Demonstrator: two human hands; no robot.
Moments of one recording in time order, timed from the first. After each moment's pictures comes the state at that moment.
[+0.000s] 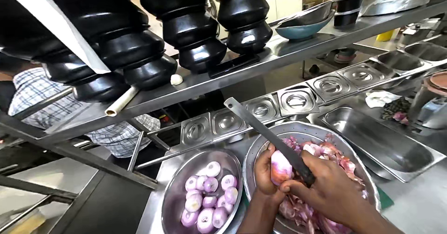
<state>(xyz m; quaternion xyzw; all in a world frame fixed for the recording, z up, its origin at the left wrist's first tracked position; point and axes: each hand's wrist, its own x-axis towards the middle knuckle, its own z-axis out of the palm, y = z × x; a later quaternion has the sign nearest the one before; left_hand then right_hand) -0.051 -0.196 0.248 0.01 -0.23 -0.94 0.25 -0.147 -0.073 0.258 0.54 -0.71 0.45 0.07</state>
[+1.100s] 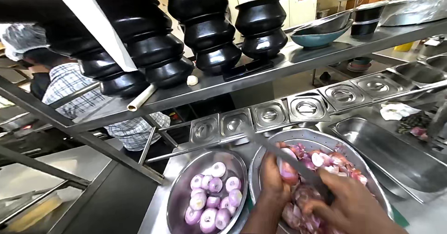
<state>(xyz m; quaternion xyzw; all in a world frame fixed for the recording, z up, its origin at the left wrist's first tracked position) -0.067 -0.197 0.262 0.23 -0.31 -0.84 0.40 -0.162 -0.051 0.252 0.60 -0.71 0.38 0.07</state>
